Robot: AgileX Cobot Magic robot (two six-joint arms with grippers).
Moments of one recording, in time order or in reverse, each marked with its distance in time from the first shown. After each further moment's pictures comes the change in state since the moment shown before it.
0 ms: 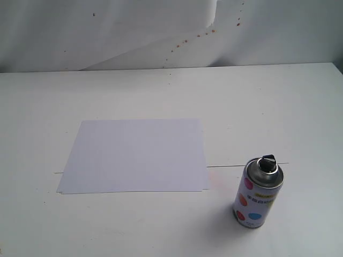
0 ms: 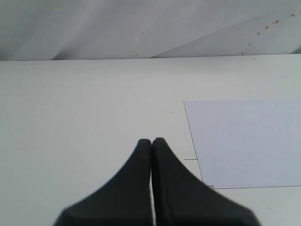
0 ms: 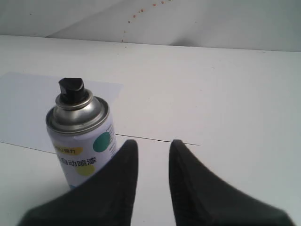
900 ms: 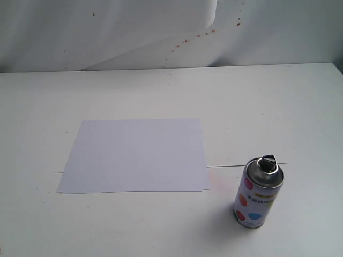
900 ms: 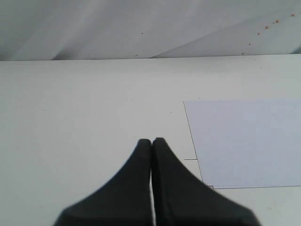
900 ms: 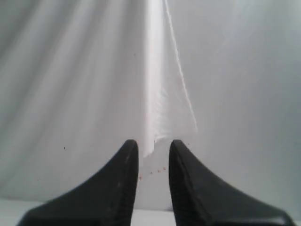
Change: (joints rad) left arm 0.000 0.000 0.000 0.000 0.000 0.000; right arm 0.000 0.000 0.000 0.000 -0.613 0.000
